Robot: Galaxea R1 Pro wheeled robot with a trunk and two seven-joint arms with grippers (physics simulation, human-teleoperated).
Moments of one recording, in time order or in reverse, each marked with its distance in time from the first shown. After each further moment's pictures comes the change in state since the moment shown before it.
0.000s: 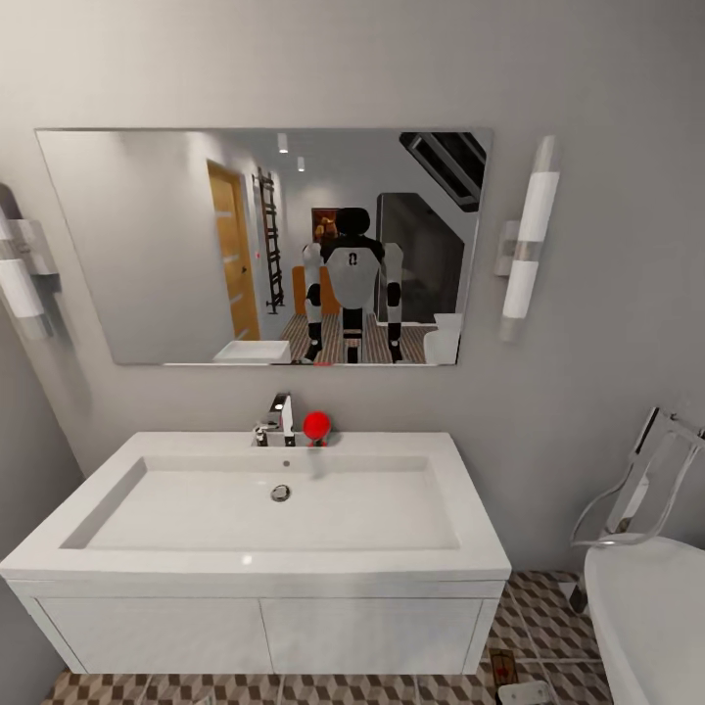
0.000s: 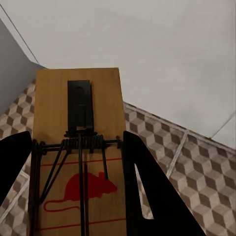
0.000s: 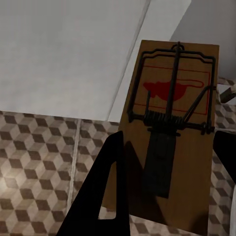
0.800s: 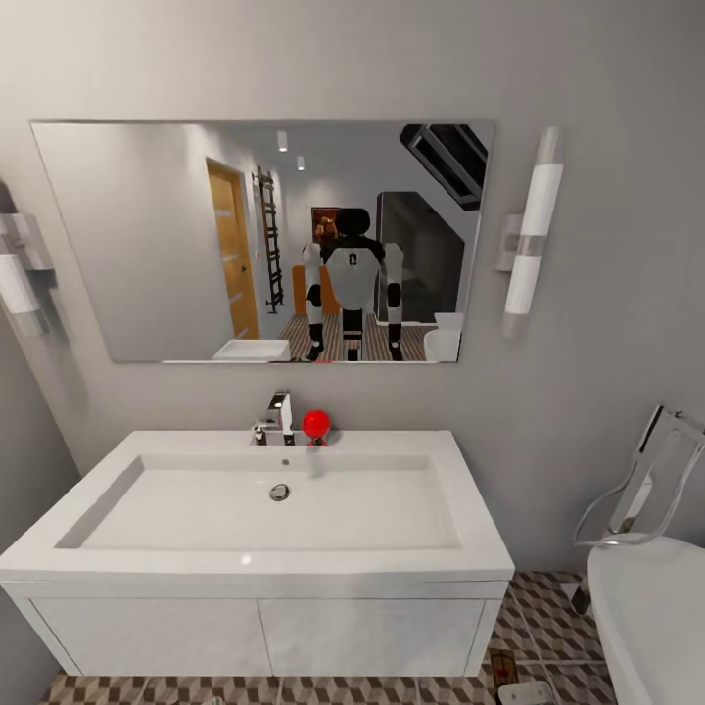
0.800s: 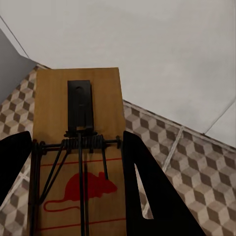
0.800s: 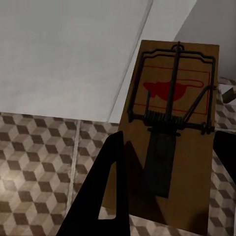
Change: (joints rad) left arm 0.001 -0.020 0.000 0.001 -0.005 0.006 0.009; right arm 0.001 0.000 0.000 0.000 0.000 0.000 0.000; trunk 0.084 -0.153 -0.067
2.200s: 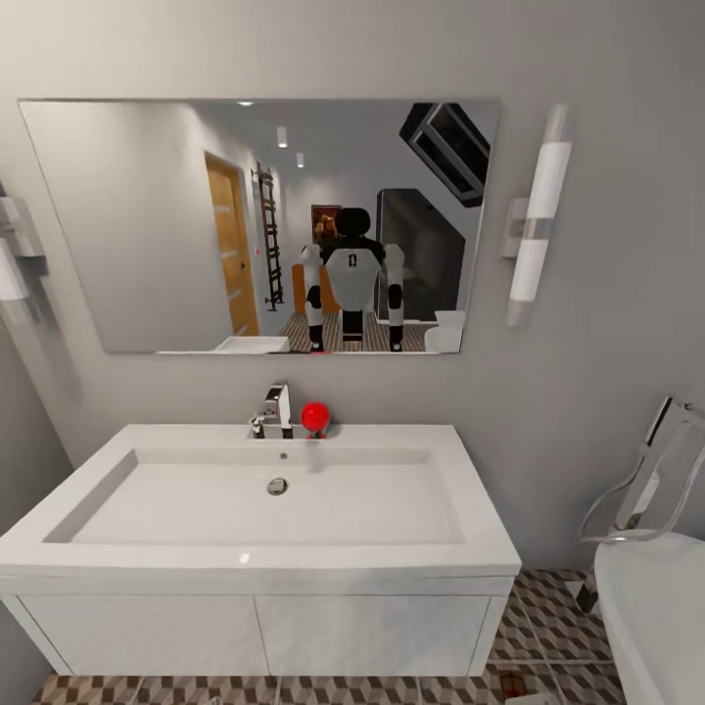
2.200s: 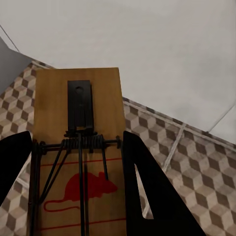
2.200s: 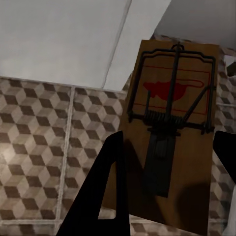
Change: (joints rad) left arm 0.000 0.000 0.000 0.001 -0.001 0.000 0.000; right arm 0.004 -0.013 0.000 0.001 -0.003 0.117 0.004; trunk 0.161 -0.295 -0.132
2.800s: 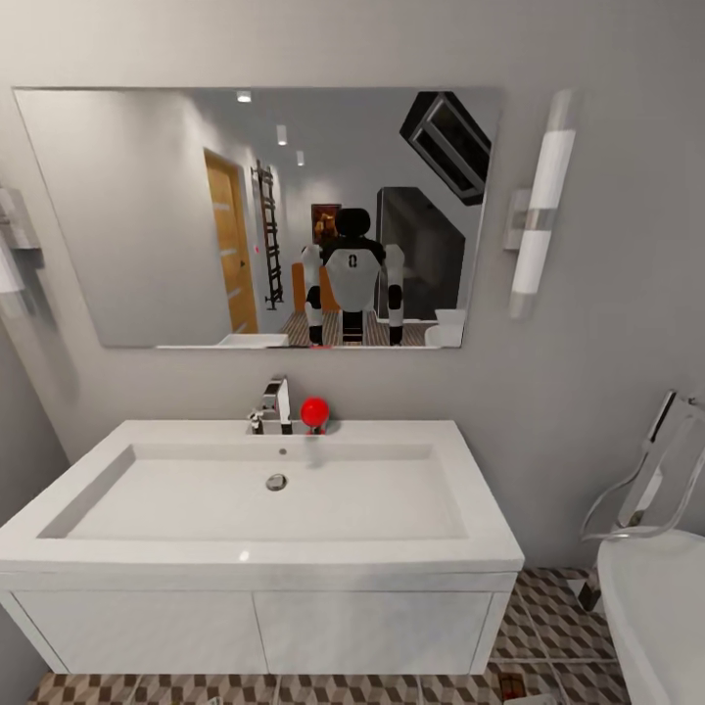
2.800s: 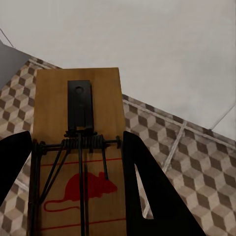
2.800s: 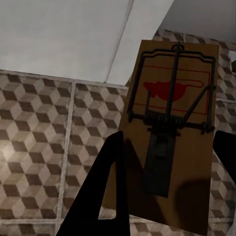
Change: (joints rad) left arm 0.000 0.000 -0.001 0.000 -0.001 0.000 -0.001; right arm 0.000 0.004 -0.001 0.000 0.000 0.013 -0.002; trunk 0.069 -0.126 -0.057
